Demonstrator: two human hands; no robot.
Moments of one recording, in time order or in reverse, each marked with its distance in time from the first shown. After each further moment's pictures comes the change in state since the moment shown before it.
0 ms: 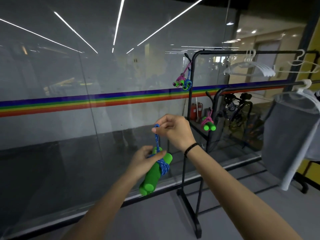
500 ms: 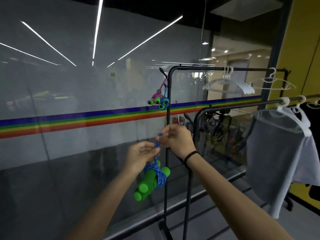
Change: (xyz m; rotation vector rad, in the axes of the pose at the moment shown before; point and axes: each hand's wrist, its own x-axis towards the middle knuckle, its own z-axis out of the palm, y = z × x) left_hand 0.186 0.045 0.095 -0.168 -0.050 0.214; right_hand 0.138 0.117 -0.101 -0.160 0.169 0.078
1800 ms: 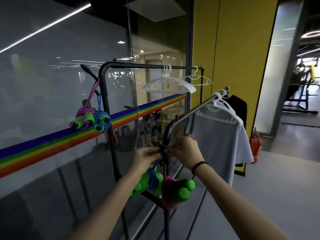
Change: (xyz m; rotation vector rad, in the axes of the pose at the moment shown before) left_hand 0.254 -0.078 0.149 -0.025 -0.536 -0.051; right_hand 0.134 0.143 -0.076 -0.564 0.396 0.350
